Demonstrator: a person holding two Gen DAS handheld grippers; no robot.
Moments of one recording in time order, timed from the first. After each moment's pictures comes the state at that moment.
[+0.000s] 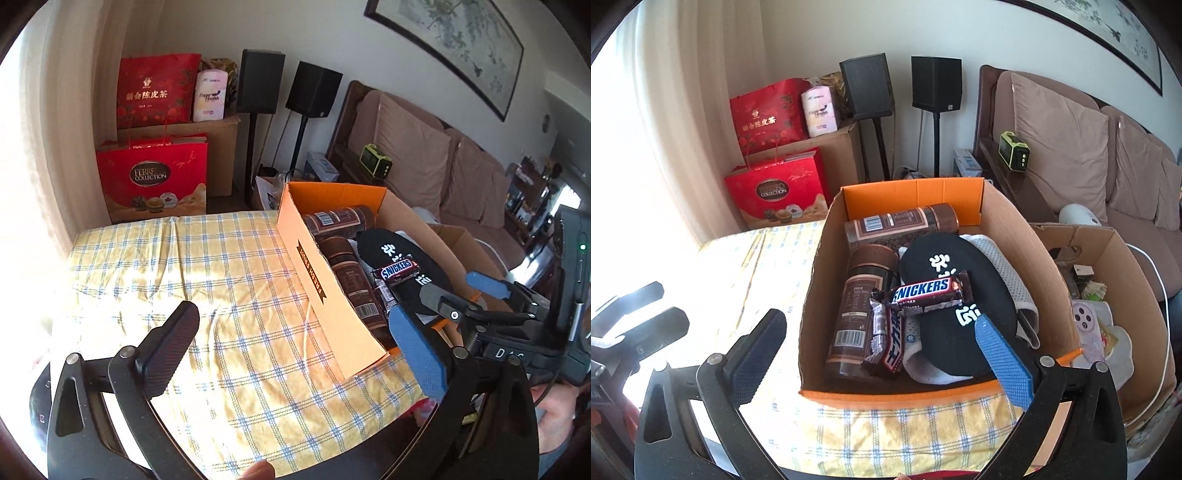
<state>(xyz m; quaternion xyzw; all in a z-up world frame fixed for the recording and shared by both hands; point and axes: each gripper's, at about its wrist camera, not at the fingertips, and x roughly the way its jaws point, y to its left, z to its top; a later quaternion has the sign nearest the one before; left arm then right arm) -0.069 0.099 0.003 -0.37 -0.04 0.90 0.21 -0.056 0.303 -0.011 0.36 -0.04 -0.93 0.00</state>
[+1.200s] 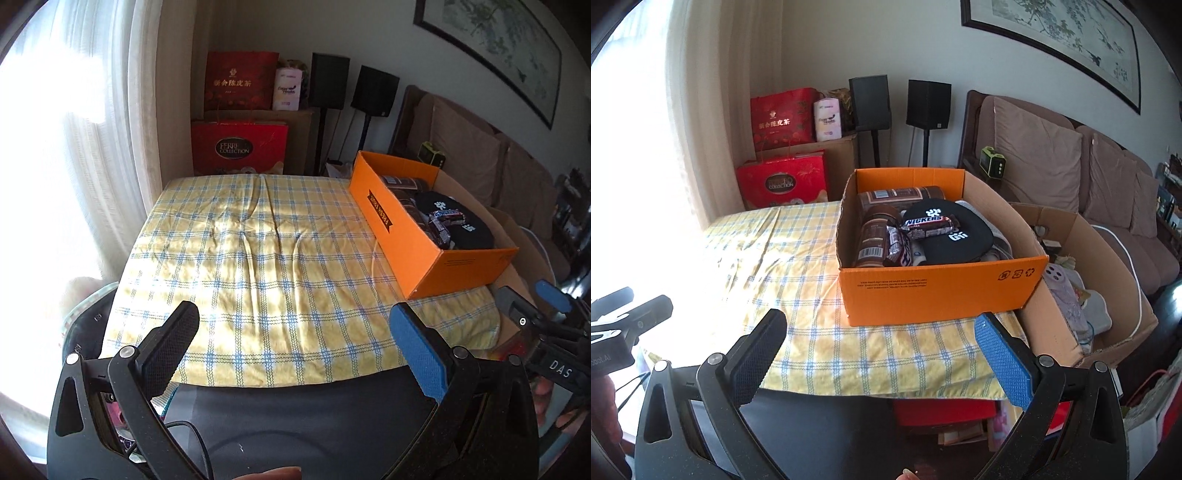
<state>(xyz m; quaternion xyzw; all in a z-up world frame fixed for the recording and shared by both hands) 0.042 0.038 -0.035 -0.37 -0.04 0.92 0.08 0.067 0.261 -0.036 0.32 -0.01 -0.95 -0.03</state>
